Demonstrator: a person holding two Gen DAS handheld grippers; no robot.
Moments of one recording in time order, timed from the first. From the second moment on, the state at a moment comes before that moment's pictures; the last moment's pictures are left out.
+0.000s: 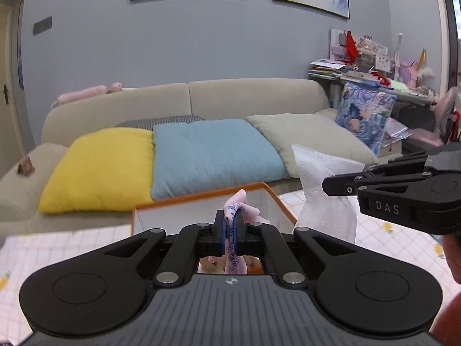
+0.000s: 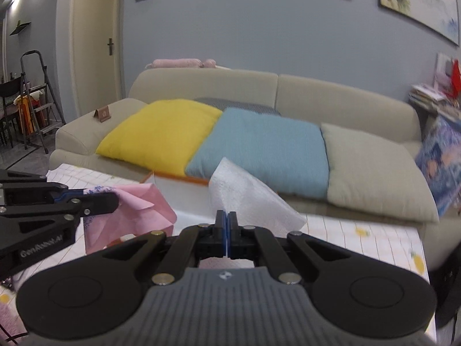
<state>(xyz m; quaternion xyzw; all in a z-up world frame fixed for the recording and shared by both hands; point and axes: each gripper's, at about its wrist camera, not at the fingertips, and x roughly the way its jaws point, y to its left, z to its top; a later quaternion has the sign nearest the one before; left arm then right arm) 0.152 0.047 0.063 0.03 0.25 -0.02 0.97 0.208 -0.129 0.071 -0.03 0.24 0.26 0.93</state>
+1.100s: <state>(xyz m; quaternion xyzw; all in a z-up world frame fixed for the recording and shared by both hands) 0.251 0.064 -0.012 0.02 0.38 0.00 0.92 0.317 -0.055 -0.031 -0.14 0.34 0.24 0.90</state>
